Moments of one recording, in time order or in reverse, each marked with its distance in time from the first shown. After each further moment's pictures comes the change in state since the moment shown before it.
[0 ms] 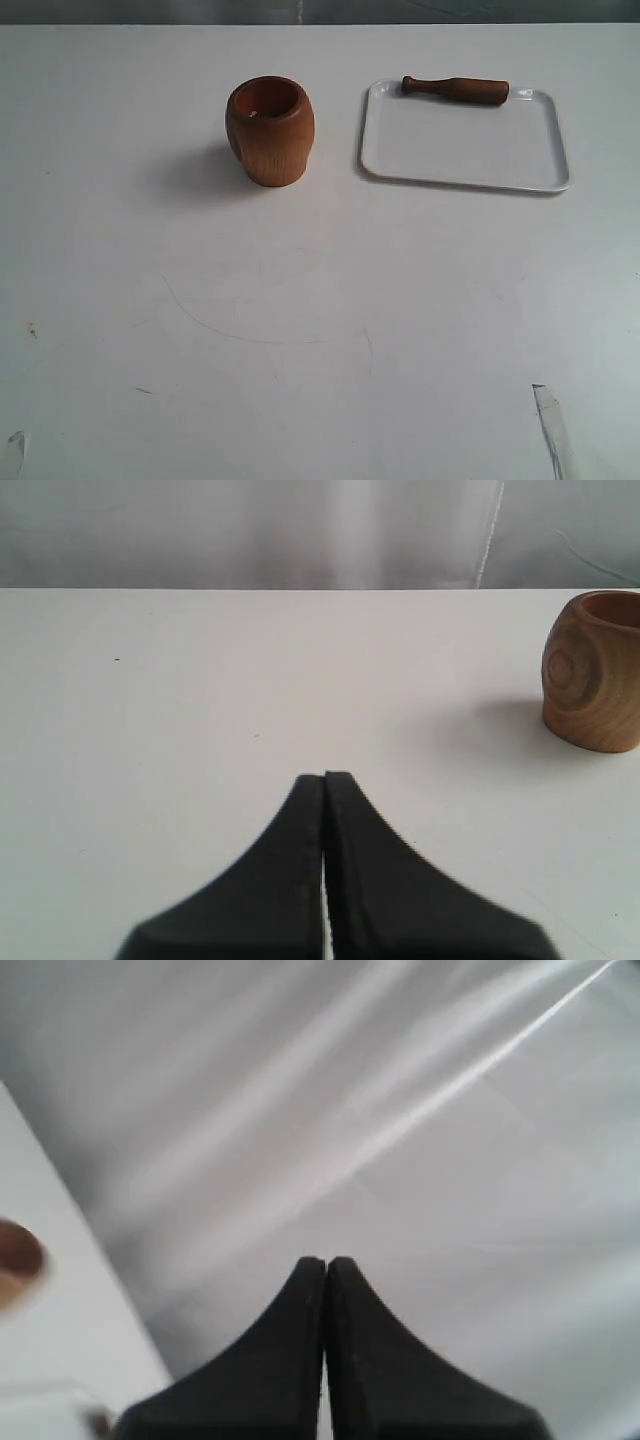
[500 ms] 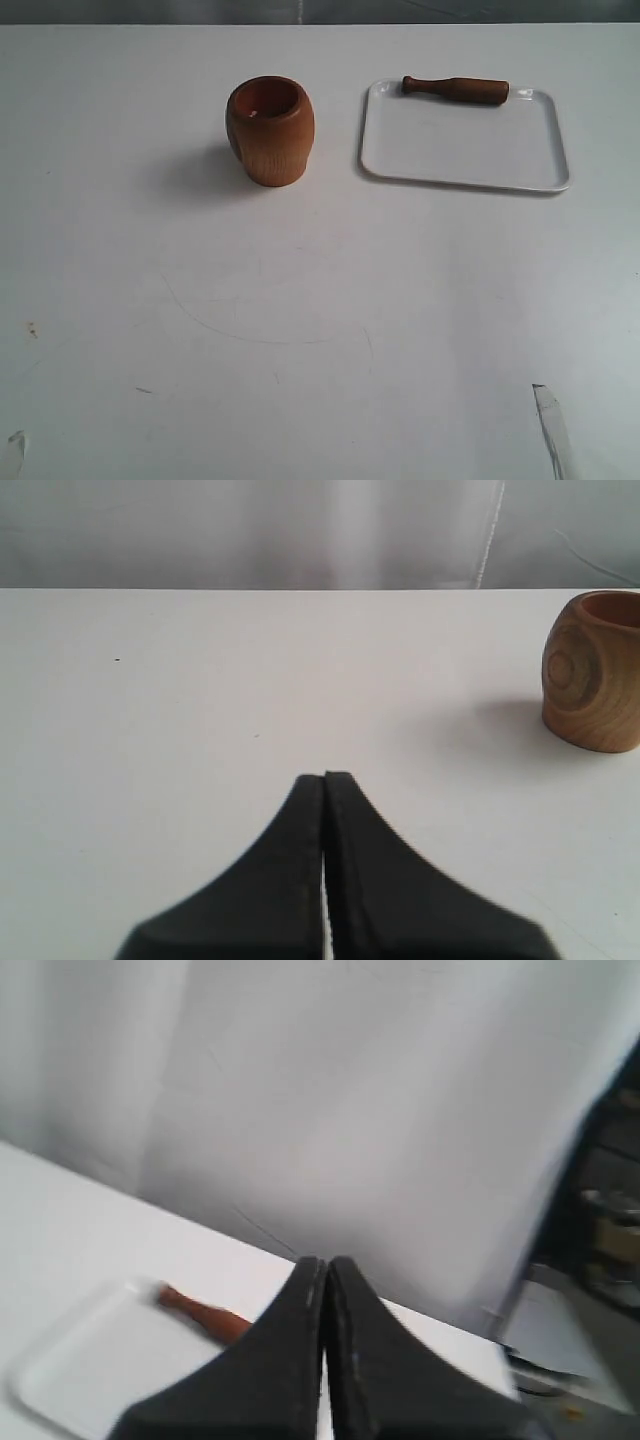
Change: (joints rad) left arm 0.000 0.000 0.000 0.000 0.000 0.000; right arm 0.089 0.245 -0.020 1.219 0.504 -0.695
